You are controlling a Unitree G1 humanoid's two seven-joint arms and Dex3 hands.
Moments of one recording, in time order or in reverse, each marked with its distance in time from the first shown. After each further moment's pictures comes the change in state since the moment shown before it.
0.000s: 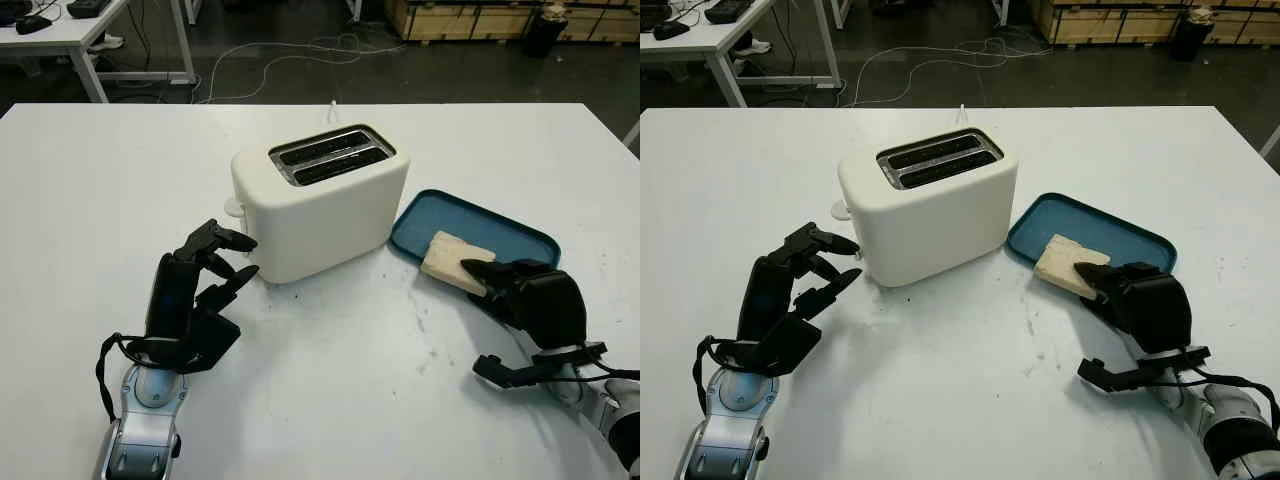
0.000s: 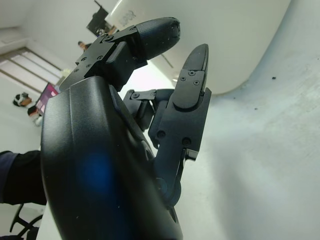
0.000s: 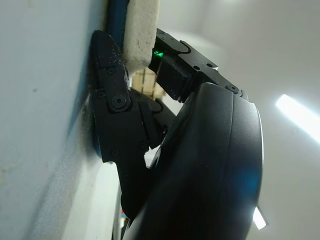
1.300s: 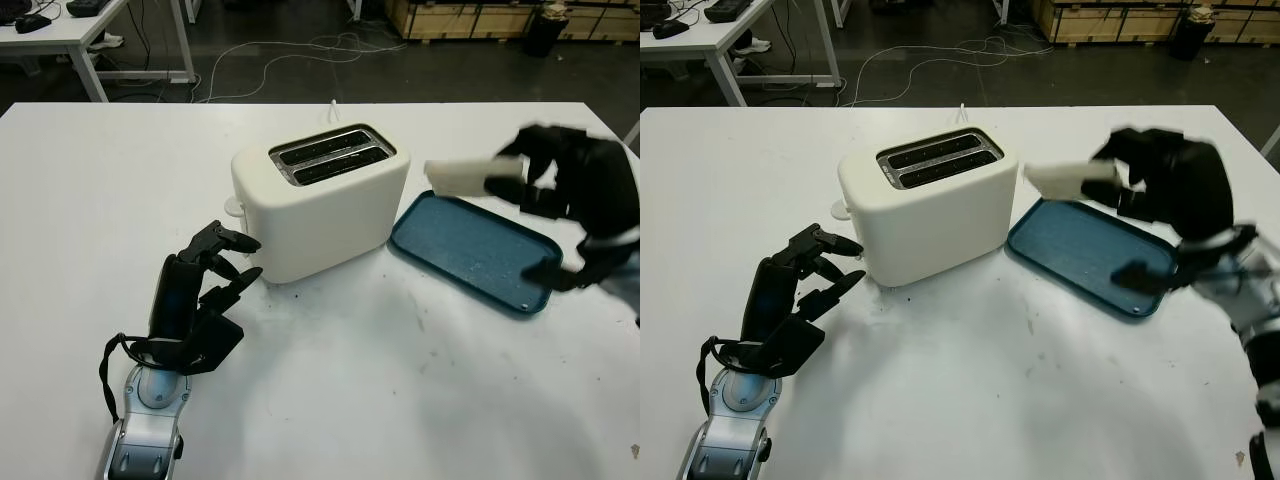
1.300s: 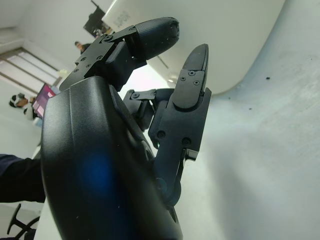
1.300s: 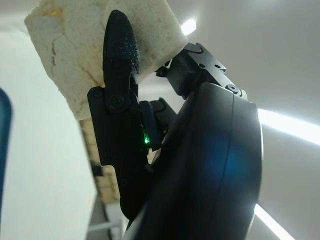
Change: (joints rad) left arm 0.003 -0.001 -0.010 0.000 -0.001 0.002 -0.002; right arm -0.336 -0.146 -0.186 -0.246 0.584 -0.266 0.828
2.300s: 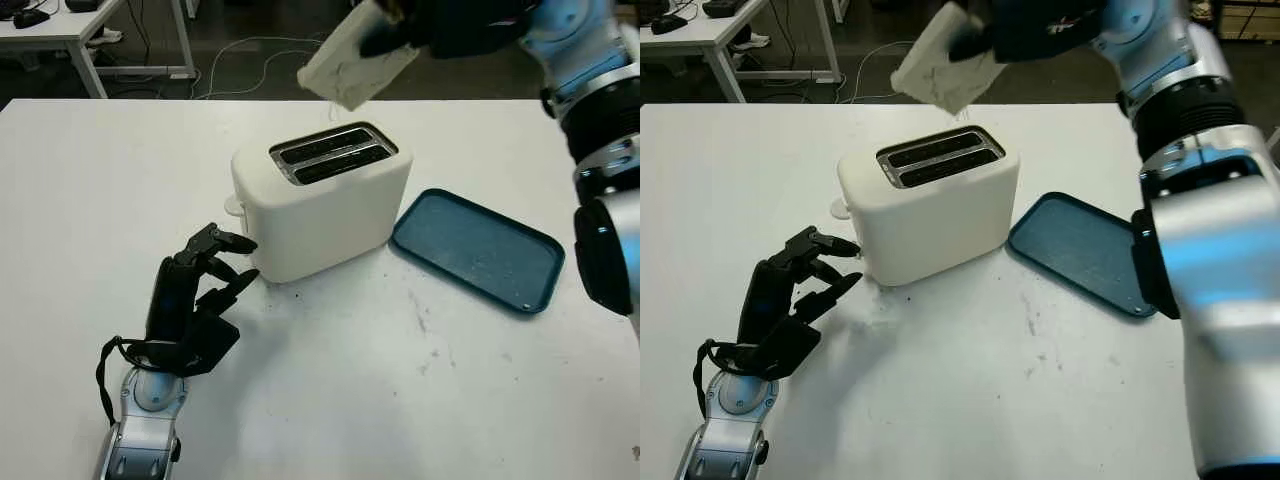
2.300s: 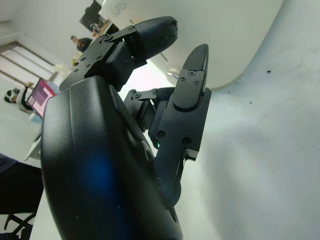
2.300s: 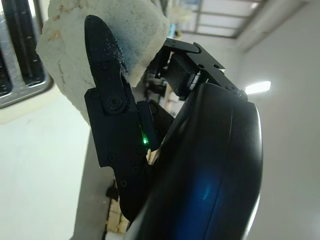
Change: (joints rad) left arm 0.012 -0.001 0.011 -0.009 -0.007 0.017 -0.010; right arm -0.860 0.388 0.145 0.548 -0.141 0.245 0.619
